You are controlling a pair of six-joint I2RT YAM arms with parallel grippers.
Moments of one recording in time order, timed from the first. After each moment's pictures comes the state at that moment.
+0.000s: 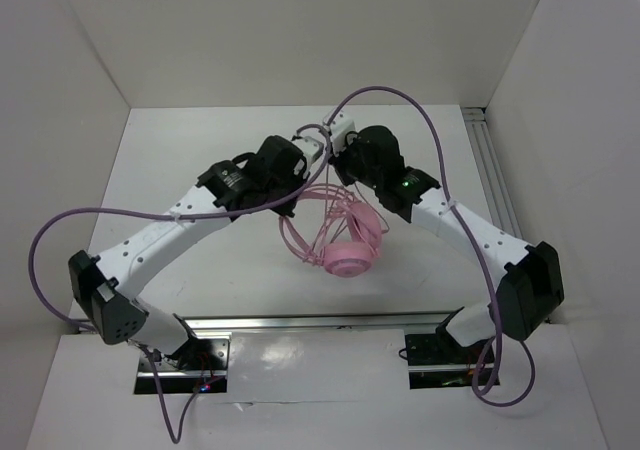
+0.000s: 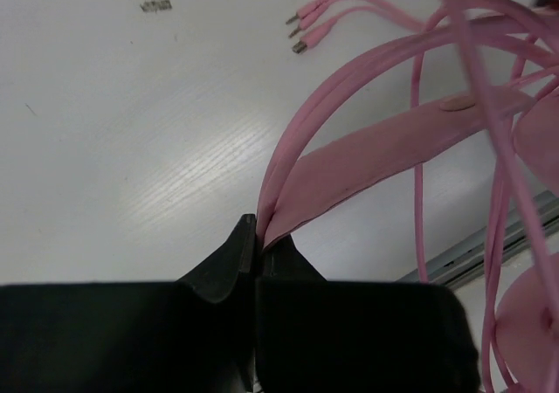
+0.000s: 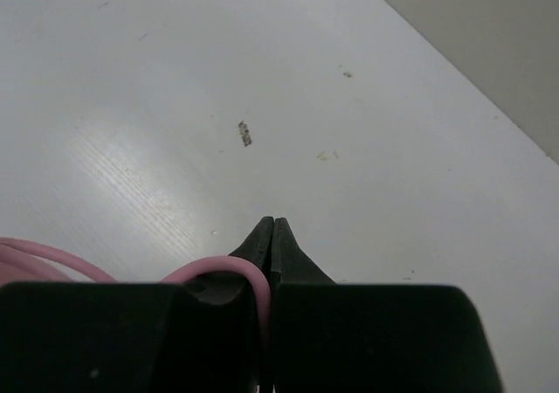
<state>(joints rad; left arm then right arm) -0.76 1.49 1.50 -0.89 -0.15 -0.17 0.65 1.43 1.25 -0.16 0.04 -0.25</state>
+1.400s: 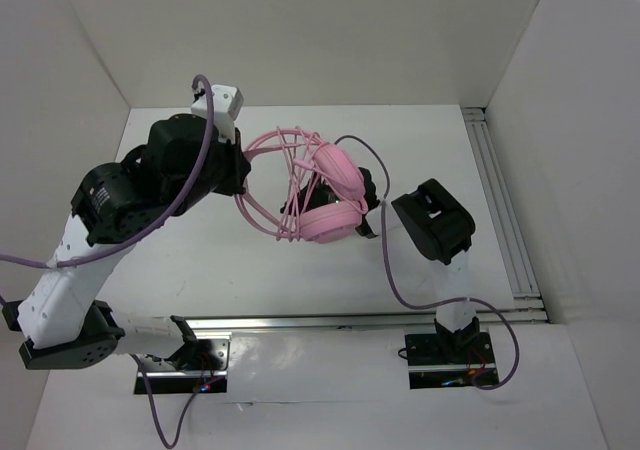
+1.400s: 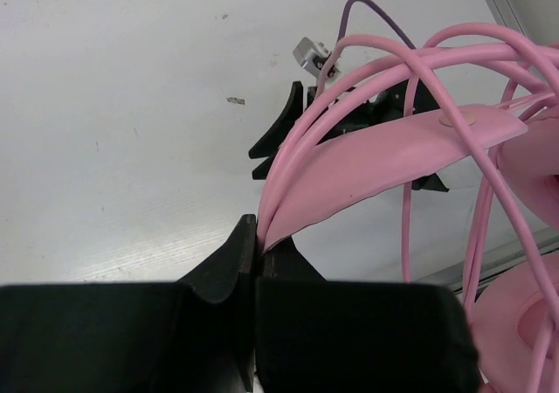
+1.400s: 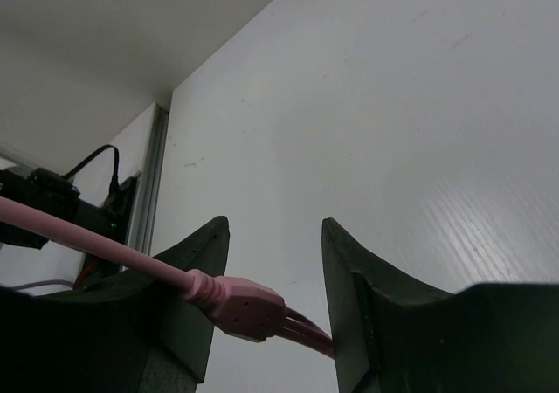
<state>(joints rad) -0.84 1.29 2.00 -1.22 -0.43 -0.38 0.55 2.07 0.98 1.14 -0.82 0.61</state>
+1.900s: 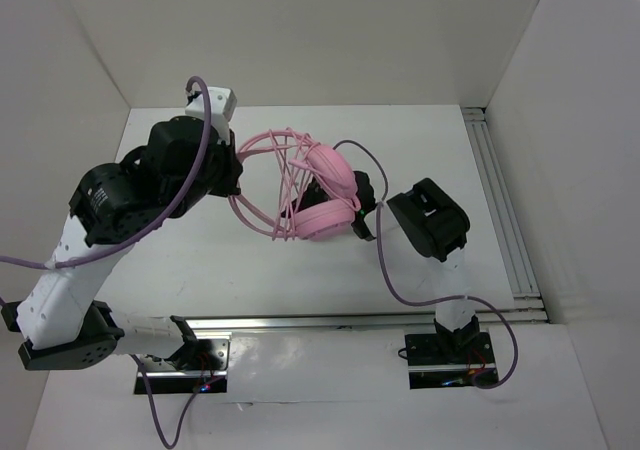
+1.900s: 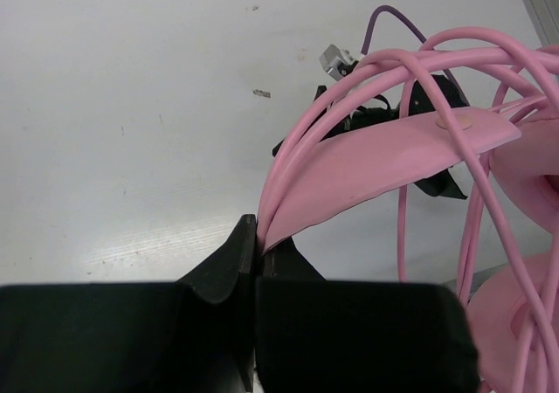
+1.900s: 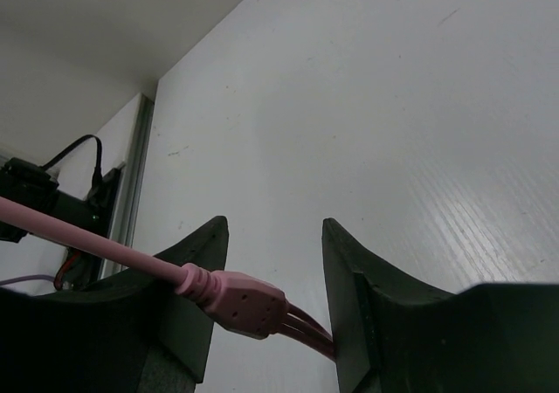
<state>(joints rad) -0.84 1.28 2.00 -1.25 -0.50 -0.40 0.56 2.13 0.97 1.13 -0.82 0.58</state>
